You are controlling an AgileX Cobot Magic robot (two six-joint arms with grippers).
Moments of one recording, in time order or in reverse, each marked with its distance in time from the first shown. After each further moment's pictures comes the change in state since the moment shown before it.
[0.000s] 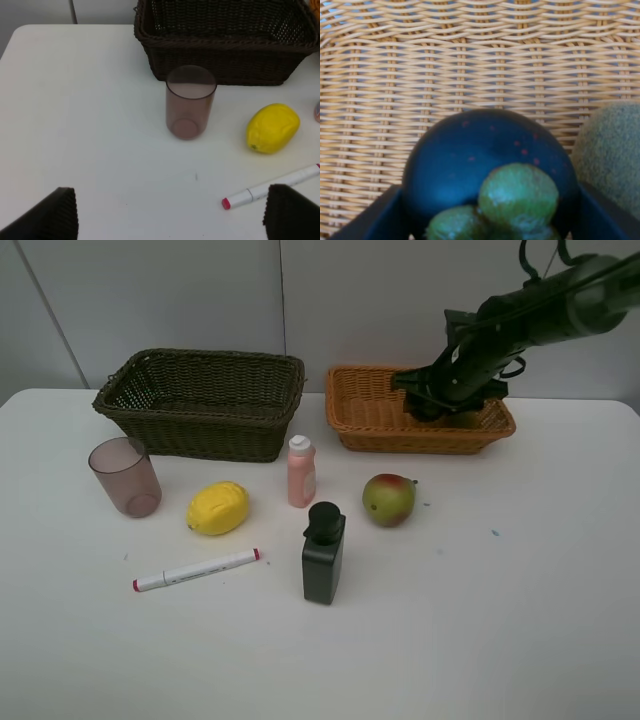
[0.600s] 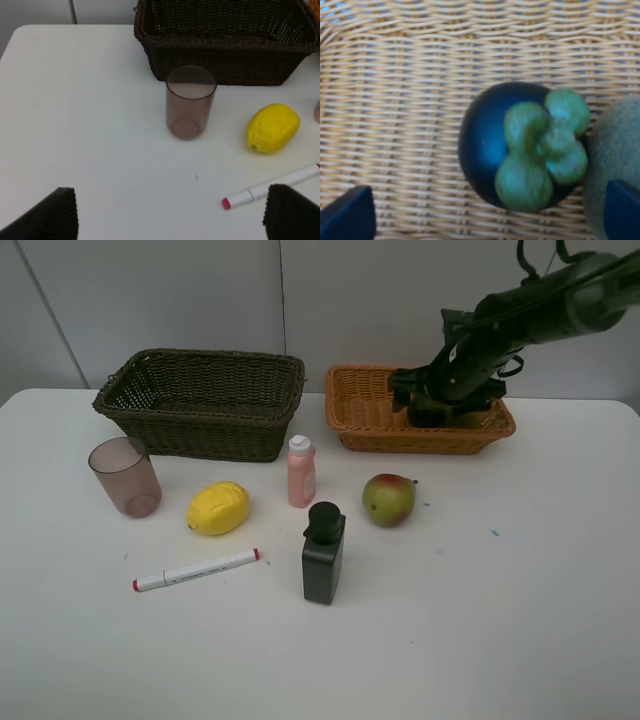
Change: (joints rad) left arm 0.000 0.000 0.000 0.000 0.000 0.000; right arm 0.016 -0.015 0.000 0.001 0.022 -0.004
